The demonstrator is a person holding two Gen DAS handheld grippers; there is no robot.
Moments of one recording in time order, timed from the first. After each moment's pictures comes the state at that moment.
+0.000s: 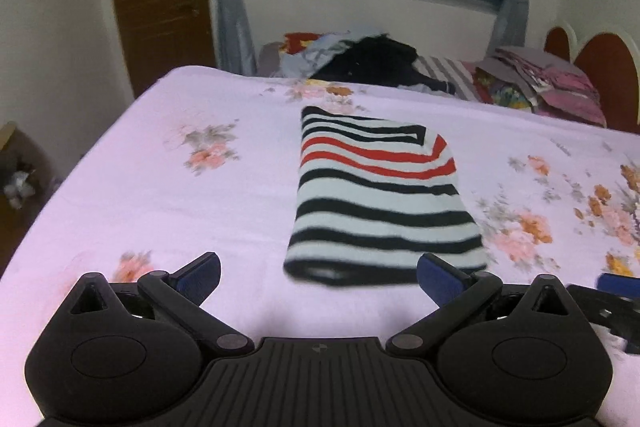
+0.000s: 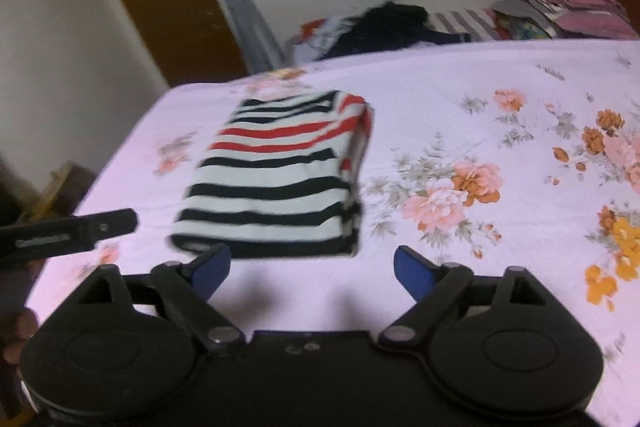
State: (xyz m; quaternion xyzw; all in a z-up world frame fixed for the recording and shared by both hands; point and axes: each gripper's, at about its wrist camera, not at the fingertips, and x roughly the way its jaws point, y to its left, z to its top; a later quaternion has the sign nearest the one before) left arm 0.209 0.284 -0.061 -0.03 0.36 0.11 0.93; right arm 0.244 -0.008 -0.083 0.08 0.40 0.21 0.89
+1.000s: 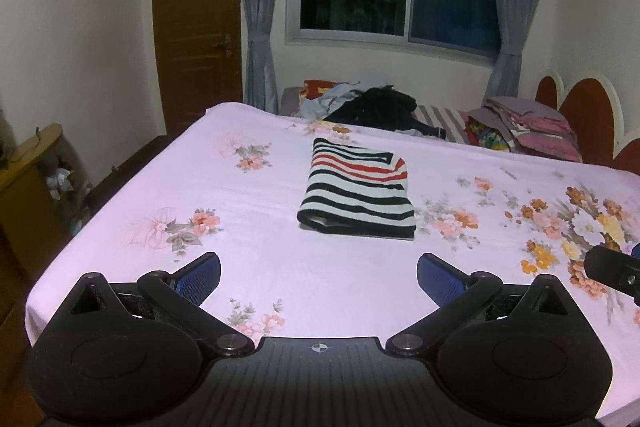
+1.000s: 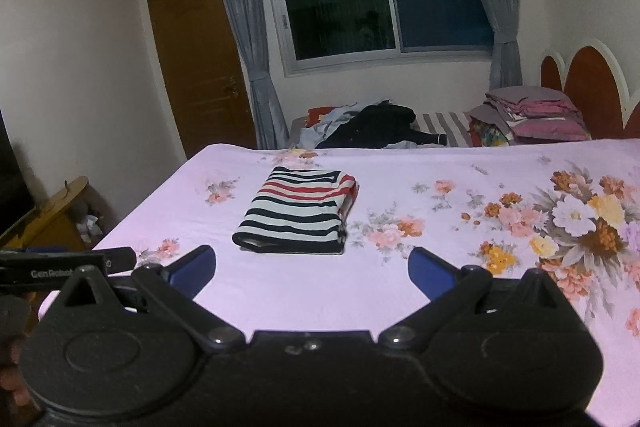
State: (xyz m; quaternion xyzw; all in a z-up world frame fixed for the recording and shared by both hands) left arm -0.026 0.227 0.035 -0.05 0.29 0.13 0.95; right arm 0.029 -0.057 0.044 0.03 0.28 0.18 0.94
